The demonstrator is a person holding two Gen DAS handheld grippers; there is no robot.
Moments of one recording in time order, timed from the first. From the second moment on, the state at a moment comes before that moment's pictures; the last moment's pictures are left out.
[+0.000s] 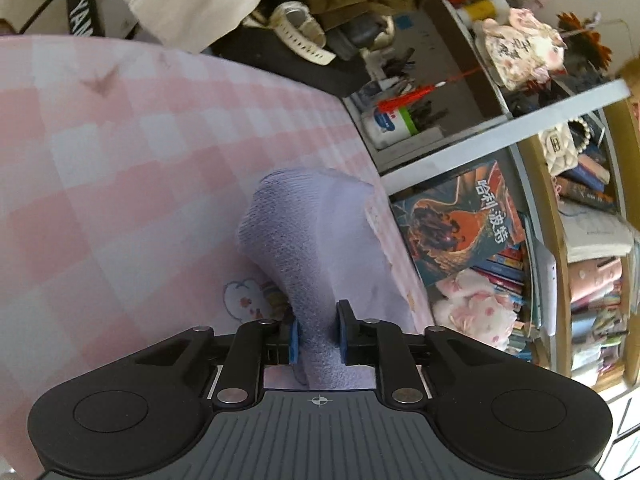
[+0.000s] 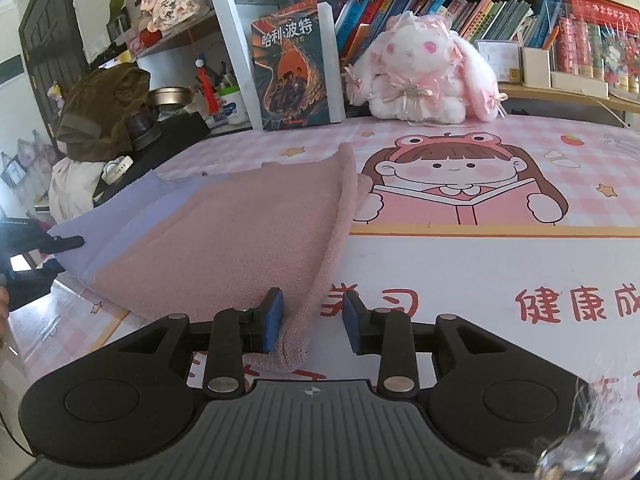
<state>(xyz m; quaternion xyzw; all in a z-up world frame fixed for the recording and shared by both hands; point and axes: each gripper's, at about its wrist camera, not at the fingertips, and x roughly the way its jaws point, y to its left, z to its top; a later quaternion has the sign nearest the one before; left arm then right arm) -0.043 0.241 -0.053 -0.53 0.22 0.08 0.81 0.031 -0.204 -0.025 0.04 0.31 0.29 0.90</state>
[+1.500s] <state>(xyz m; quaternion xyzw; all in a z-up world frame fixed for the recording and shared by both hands) -0.037 0.231 -0.008 -0.44 0.20 0.07 0.87 -0.003 -0.209 -0.025 0.07 0.29 0.33 0.90</state>
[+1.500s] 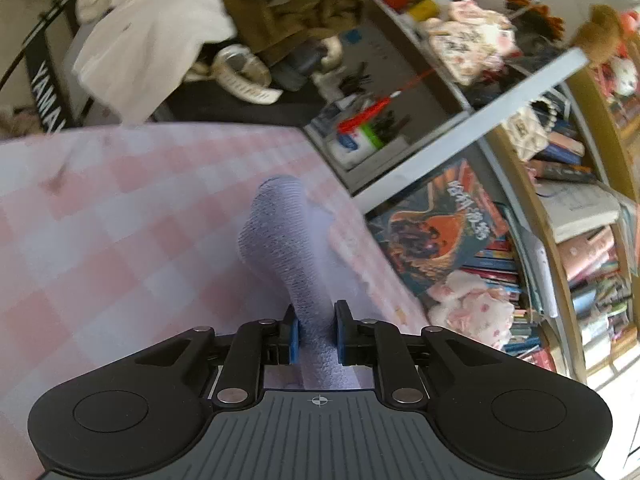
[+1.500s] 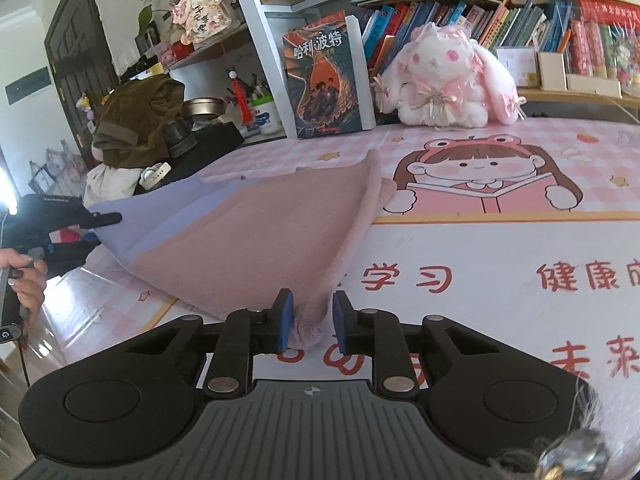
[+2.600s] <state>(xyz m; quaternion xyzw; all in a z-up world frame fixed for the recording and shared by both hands) -0.059 0.228 -0.005 -0.48 0.27 0.10 0.83 0.000 -0.211 -0.032 0.09 0.31 0.34 0.88</state>
